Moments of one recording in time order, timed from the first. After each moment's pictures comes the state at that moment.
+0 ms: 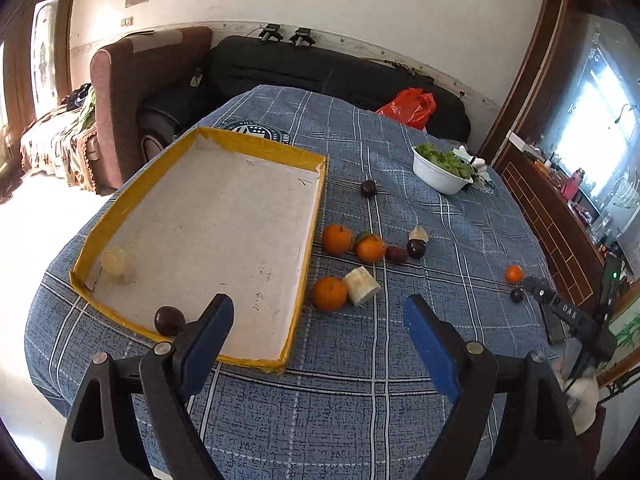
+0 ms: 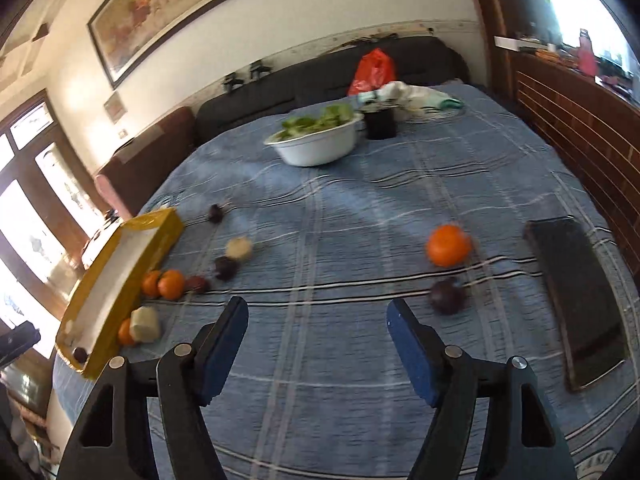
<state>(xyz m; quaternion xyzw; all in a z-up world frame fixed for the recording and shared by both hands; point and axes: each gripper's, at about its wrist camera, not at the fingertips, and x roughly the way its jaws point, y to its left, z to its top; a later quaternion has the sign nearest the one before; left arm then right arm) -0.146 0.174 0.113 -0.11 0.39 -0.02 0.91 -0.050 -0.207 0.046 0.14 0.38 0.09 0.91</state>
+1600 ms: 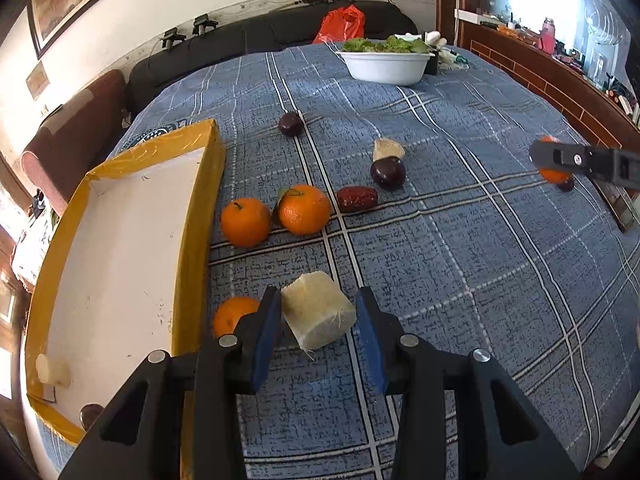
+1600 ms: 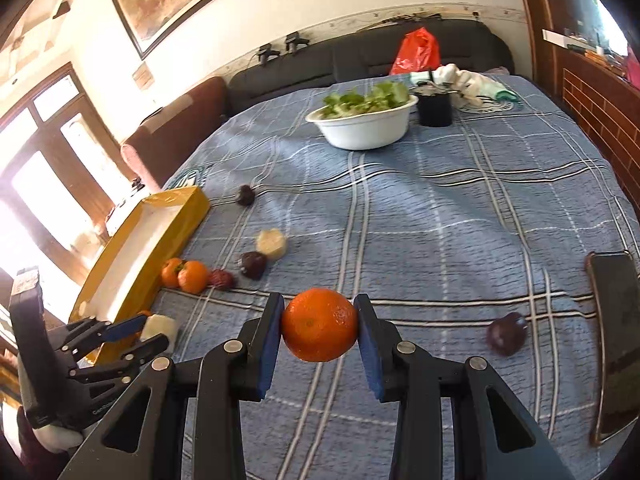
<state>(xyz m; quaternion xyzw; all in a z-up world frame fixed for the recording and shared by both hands) -0.063 0.078 0.031 0.10 0.45 -0.07 0.89 -0.013 -0.160 0.045 0.11 0.41 0.18 0.89</state>
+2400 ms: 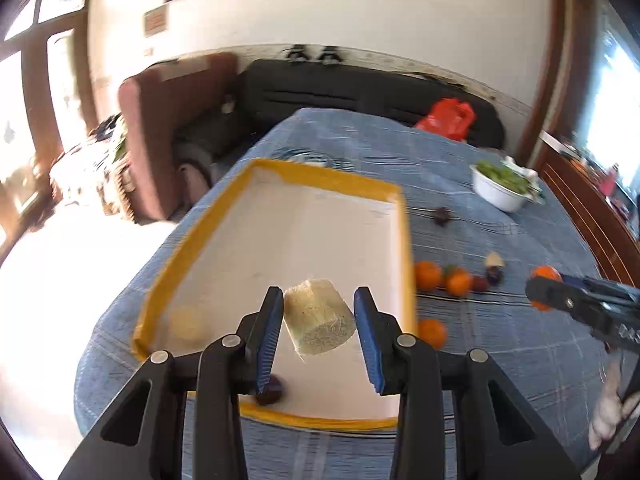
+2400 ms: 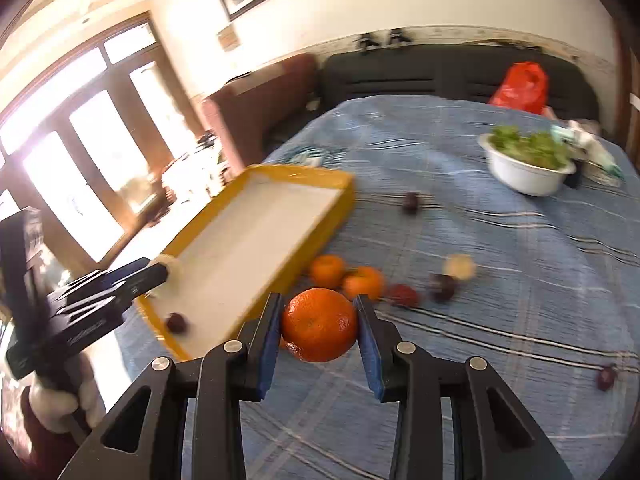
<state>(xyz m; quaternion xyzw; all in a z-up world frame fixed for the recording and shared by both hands) -0.114 0.250 0.104 -0.07 0.37 0.06 0.93 -0.034 -0.005 0.095 0.04 0.40 0.32 0.86</state>
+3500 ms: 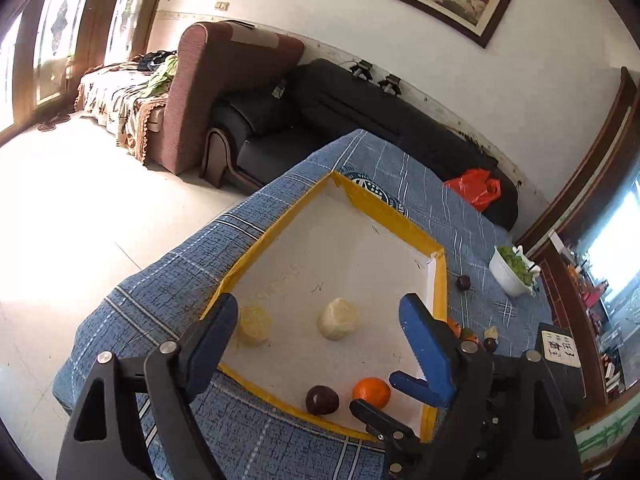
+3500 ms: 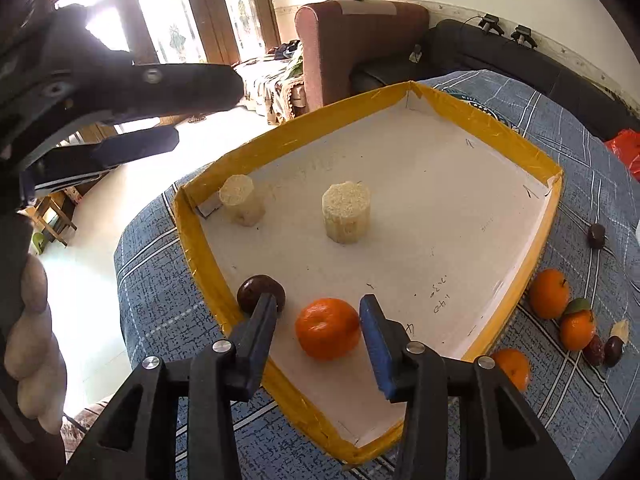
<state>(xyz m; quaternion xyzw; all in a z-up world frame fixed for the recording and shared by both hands) -0.149 0.346 0.112 -0.25 0.32 0.09 0.91 -0.068 0.187 0.031 -0.13 0.43 0.41 0.80</state>
